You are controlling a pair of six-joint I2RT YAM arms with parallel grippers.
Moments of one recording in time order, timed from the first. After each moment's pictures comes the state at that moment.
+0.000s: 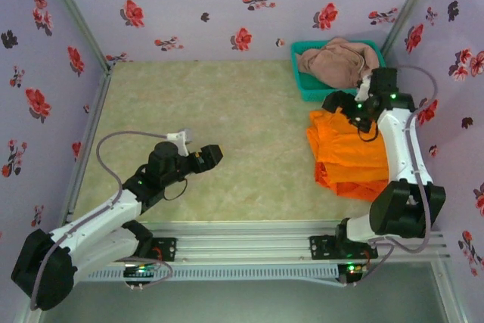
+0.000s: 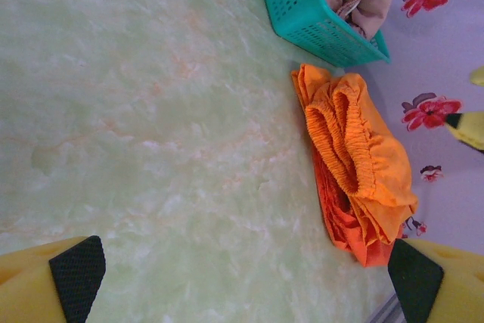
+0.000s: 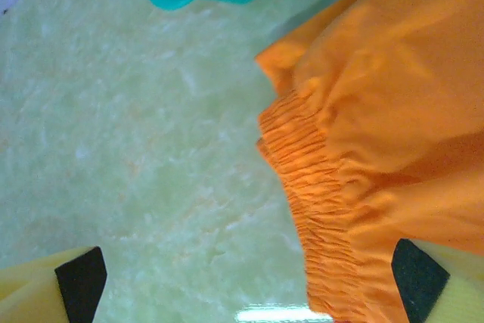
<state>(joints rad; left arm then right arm) -0.66 0.92 0.44 0.08 0.15 -0.85 -0.10 1.42 1.28 -0.92 -0.42 0.36</state>
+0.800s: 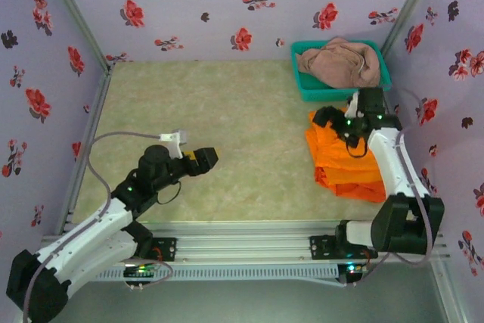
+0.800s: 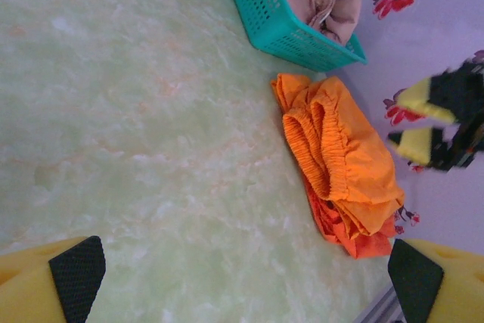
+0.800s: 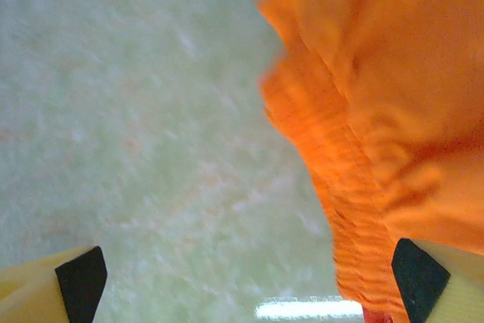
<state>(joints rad) -0.66 0.76 0.46 -0.04 0.15 -0.77 -0.03 1.29 1.15 -0.80 -0.36 0.45</state>
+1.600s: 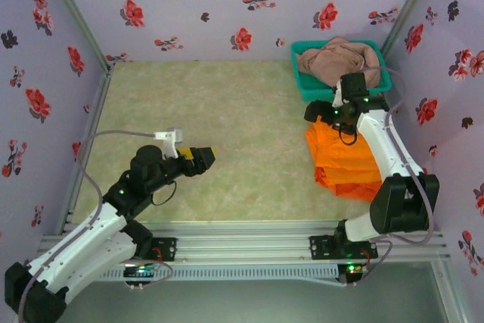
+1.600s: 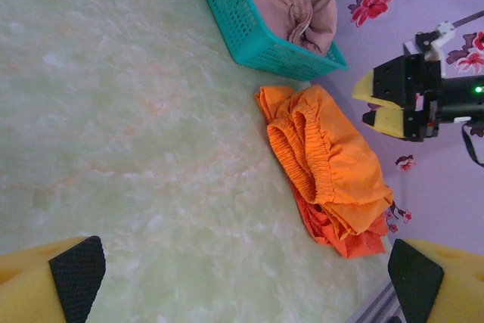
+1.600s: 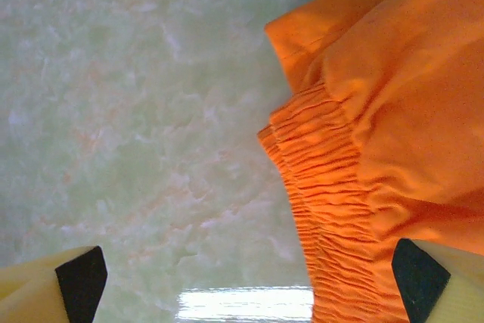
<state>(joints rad) -0.66 0.69 0.50 -0.11 0.15 -0.72 0.08 1.46 1.25 -0.85 -0.23 0.34</state>
